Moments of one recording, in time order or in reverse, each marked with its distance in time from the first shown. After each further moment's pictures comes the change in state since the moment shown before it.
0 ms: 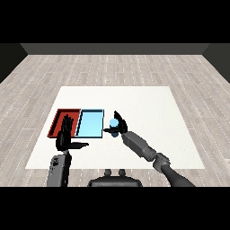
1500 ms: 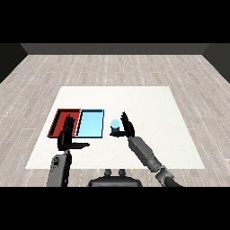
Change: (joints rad) left arm -0.006 0.009 -0.017 0.020 -0.023 -0.005 -0.010; right arm 0.274 0.001 -0.386 -0.269 0.468 0.176 0.051
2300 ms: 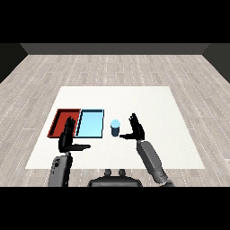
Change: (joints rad) left arm 0.030 -0.004 -0.019 0.003 -0.020 0.007 -0.035; right arm 0.232 0.000 -0.223 -0.319 0.203 0.143 0.153
